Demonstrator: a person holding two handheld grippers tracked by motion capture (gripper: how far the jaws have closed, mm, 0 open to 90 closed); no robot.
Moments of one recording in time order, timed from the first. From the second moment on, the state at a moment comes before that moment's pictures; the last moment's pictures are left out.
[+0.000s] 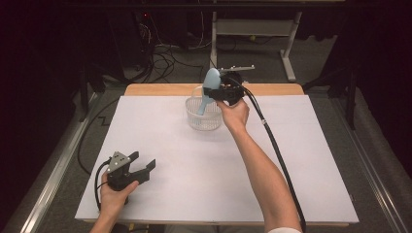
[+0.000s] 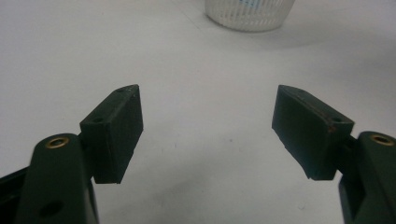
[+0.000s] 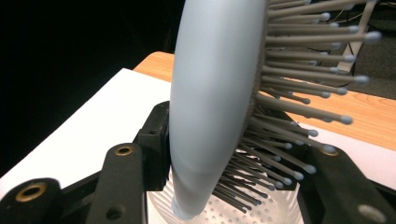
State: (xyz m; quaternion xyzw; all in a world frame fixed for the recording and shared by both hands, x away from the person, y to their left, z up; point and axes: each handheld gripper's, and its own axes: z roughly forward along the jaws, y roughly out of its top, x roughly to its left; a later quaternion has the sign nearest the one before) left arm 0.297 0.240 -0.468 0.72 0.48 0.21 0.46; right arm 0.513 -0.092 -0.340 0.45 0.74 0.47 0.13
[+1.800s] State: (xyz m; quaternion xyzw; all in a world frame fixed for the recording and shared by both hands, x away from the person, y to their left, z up) left arm 0.297 0.237 -0.470 0.73 0.47 0.22 0.45; right arm 0.517 -0.120 -0.367 0.48 0.75 0.43 0.12
